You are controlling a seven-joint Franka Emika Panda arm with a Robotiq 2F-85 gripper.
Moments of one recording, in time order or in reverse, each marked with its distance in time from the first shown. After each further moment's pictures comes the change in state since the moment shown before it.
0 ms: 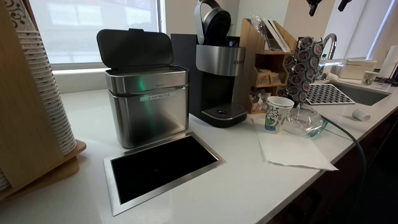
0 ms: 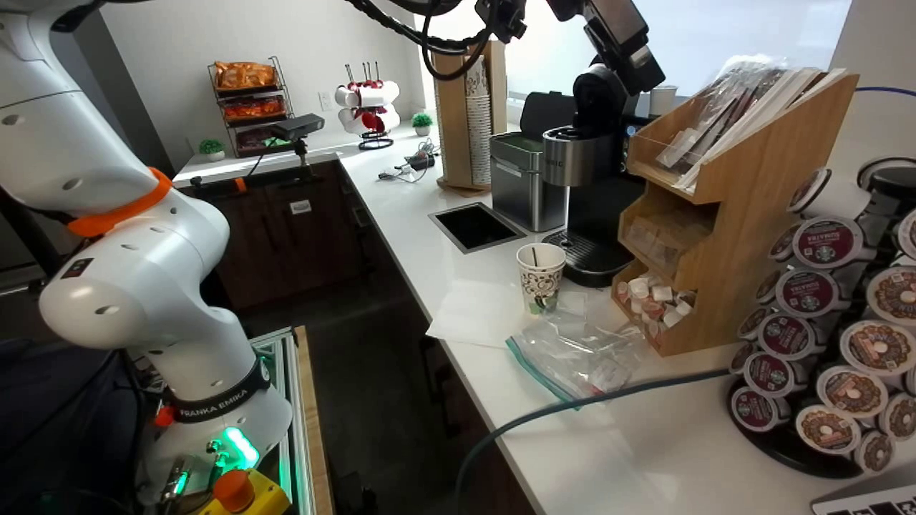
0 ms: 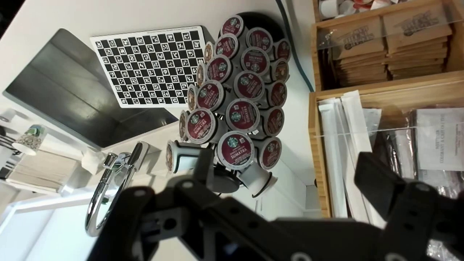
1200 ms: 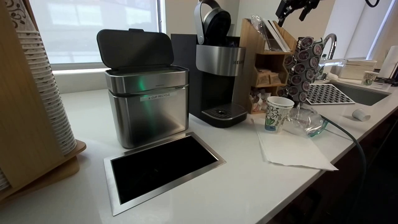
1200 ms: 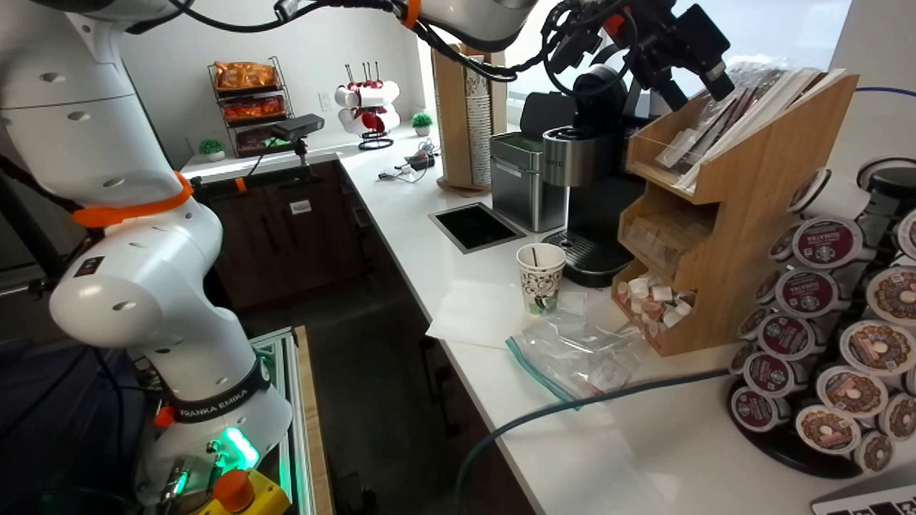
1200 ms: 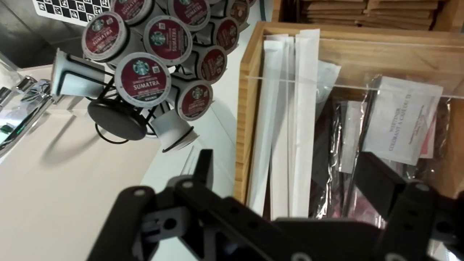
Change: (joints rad) arm 0.113 0.257 -0.080 0.176 -0.031 0.184 -0.196
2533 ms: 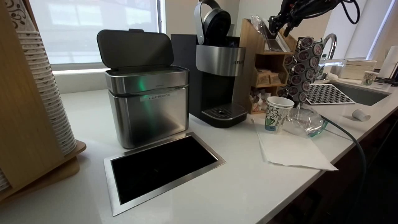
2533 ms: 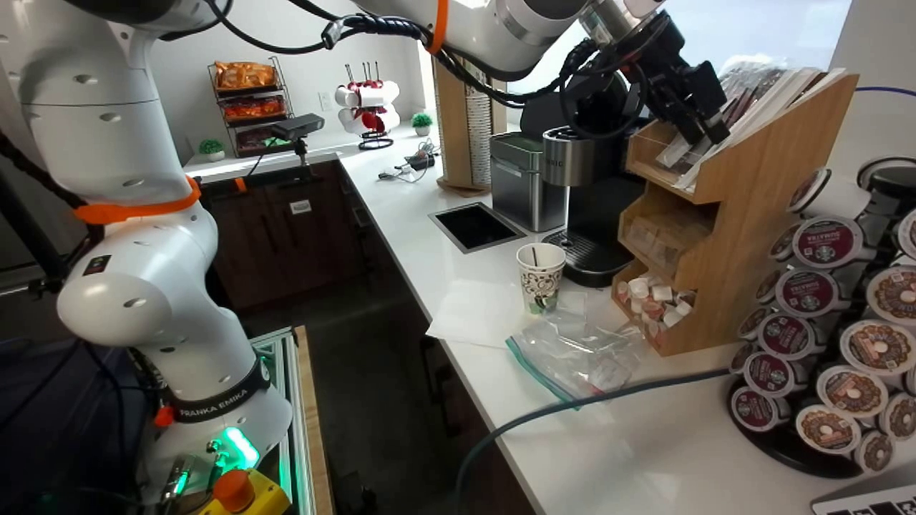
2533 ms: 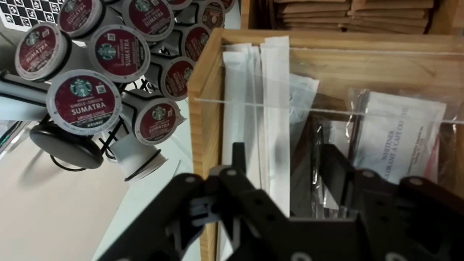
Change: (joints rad) arm 0.071 0.105 -0.066 0.033 0.000 0.048 0.064
